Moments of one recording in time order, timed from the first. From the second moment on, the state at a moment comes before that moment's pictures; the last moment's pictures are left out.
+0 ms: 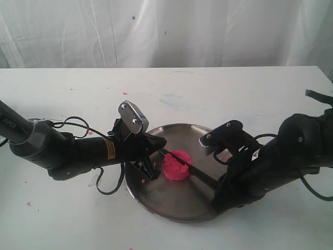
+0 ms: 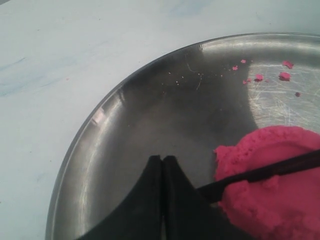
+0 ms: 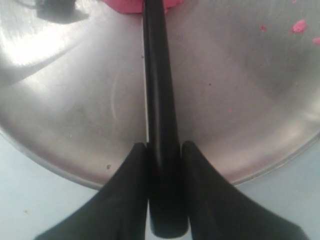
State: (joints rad) left arm -0.39 2.13 -0.95 0.66 -0.79 -0.19; right arm 0.47 1.60 -0.69 0.38 0.36 -0.55
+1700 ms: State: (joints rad) left arm -0.39 2.13 -0.95 0.65 -0.79 -0.19; right arm 0.48 1.69 -0.70 0.38 0.27 -0.57
